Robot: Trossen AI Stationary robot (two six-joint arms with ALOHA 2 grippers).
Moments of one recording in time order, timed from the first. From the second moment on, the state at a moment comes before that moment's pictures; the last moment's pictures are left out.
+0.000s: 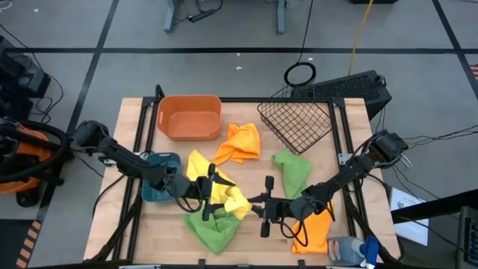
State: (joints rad) left arm -0.44 1.45 0.74 0.55 -0.32 0.00; right arm 0.58 1.70 0.92 0.74 0.68 -0.25
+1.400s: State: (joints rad) left arm -0.45 1.30 0.74 0.40 -0.38 0.06; right arm 0.62 1.70 0.92 0.44 0.86 -0.03
